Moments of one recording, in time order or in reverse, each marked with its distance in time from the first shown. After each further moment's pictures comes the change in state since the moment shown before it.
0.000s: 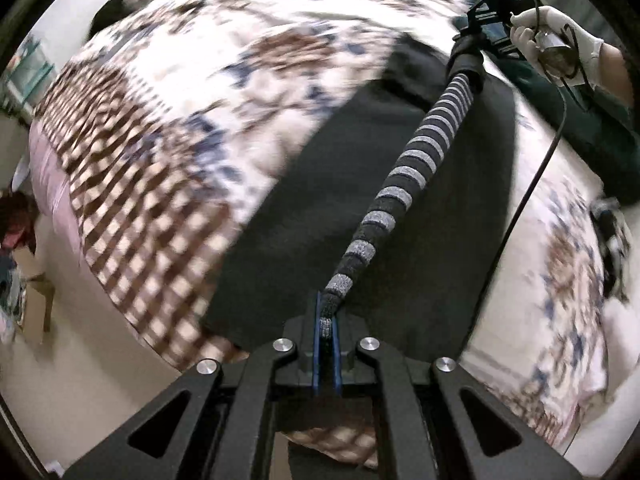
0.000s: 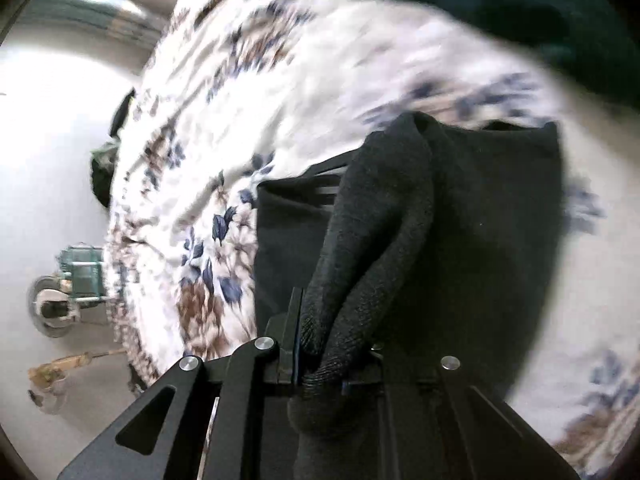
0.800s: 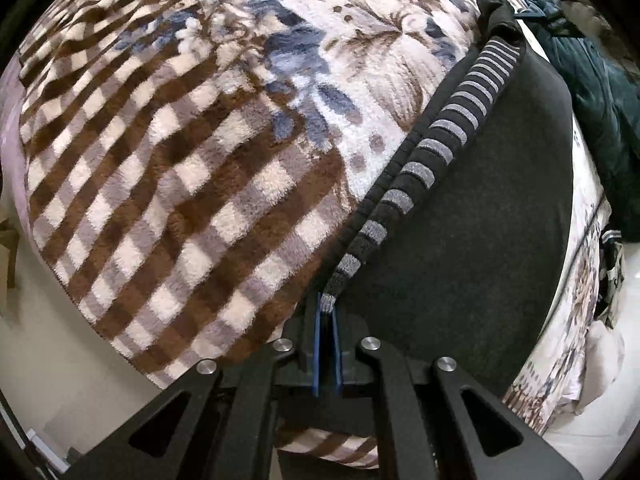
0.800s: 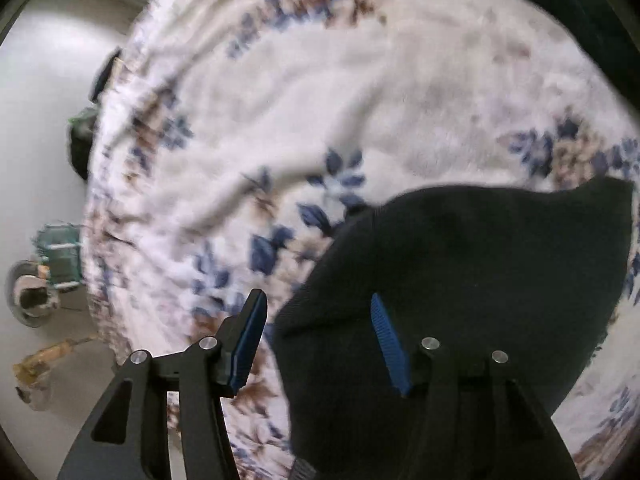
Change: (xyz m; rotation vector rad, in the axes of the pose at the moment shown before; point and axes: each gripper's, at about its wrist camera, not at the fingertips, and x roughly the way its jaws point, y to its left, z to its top) left arm 0.088 0.100 0.005 -0.119 0.219 -0.123; right arm 0.078 0.080 0.039 -0.041 0.160 -0.068
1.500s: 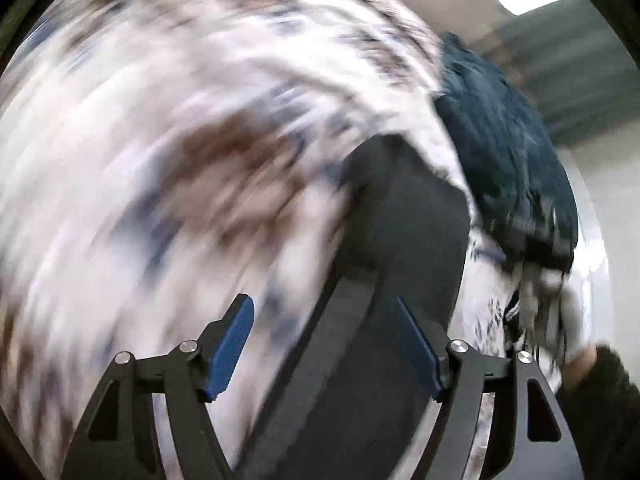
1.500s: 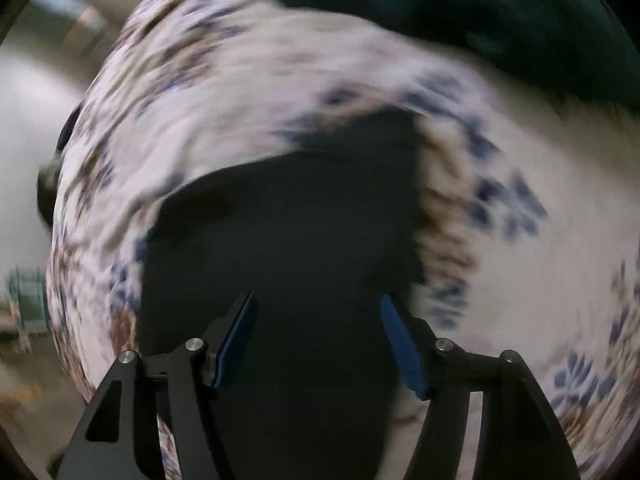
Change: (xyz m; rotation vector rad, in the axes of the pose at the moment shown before) left arm -0.042 -0.099 0.244 0.140 -0.183 -0.346; right arm -0.093 -0.193 -0.089 0.229 -0.270 -0.080
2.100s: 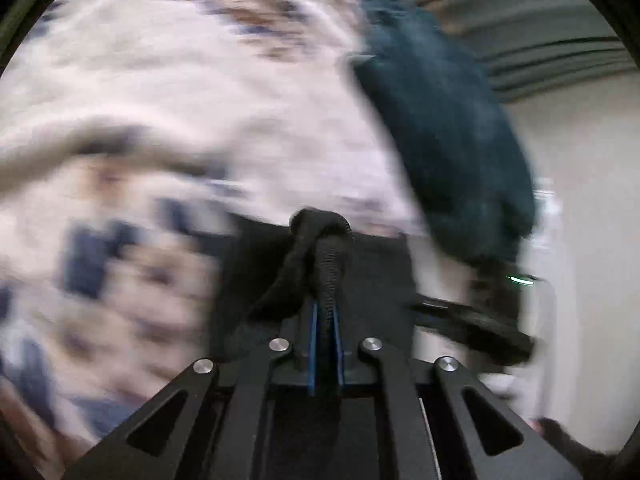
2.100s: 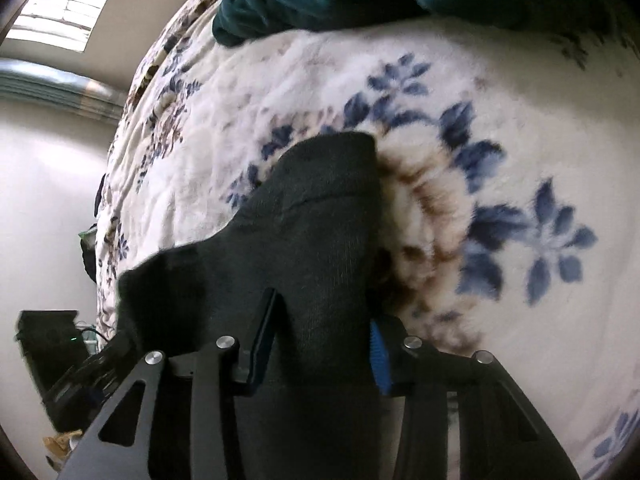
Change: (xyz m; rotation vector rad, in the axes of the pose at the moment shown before) left arm 0.180 -0.062 0.141 0.113 0.164 -0.201; right arm 0.057 -0.032 0.036 0.077 -0.080 0.203
